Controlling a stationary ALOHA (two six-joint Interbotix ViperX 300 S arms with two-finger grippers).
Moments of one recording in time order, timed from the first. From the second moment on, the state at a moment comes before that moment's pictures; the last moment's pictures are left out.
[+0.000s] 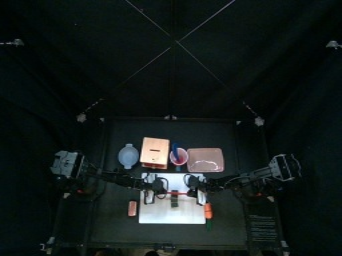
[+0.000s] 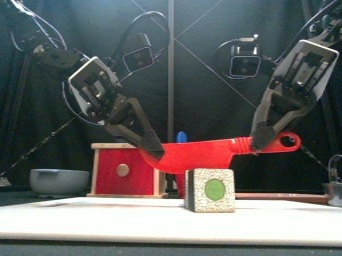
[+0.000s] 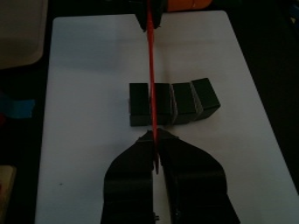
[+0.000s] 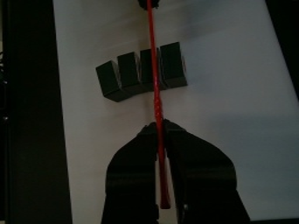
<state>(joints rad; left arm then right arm) -0.10 0.08 0.76 -0.04 -0.24 0.01 0.15 -0.18 0.92 0.53 -0.02 -0.14</state>
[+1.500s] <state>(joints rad) -0.09 0.08 0.76 0.00 -0.24 0.00 0.12 -0.19 0.92 0.51 0.00 -0.14</state>
